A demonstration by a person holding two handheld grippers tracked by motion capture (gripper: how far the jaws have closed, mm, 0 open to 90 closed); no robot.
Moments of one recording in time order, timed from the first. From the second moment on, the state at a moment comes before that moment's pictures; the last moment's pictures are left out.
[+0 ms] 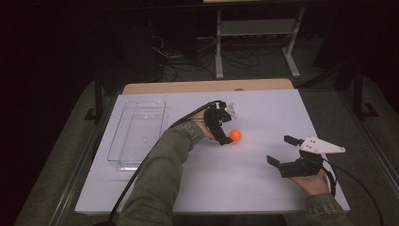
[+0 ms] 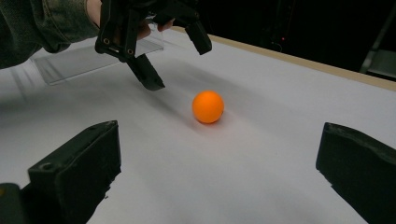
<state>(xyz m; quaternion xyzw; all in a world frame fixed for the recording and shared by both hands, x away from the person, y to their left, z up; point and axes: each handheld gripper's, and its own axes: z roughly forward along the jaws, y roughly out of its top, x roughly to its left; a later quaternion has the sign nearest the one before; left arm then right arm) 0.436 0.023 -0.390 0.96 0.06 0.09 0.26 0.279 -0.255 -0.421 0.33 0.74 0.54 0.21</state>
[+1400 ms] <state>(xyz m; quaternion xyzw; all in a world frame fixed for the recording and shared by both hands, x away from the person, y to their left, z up) 0.444 -0.012 -0.414 0.96 0.03 0.07 0.26 0.277 -0.256 -0.422 0.33 0.75 0.53 0.21</state>
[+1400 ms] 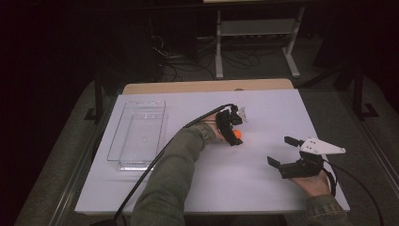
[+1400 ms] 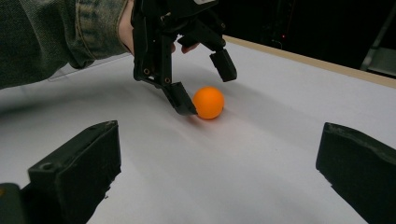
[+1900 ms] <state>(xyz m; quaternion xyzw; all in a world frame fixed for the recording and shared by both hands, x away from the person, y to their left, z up) 0.444 -0.012 -0.416 0.97 0.03 0.08 0.24 0.276 -0.256 -0.422 0.33 0.75 0.53 0.21</state>
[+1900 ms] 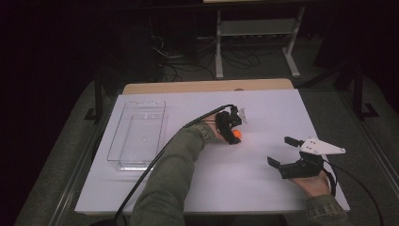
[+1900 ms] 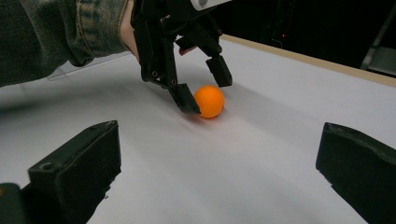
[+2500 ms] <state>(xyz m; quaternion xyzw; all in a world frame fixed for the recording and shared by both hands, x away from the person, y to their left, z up) 0.446 -0.012 -0.420 0.97 0.03 0.07 0.22 0.277 -0.256 -0.423 0.33 0.75 0.53 0.21</state>
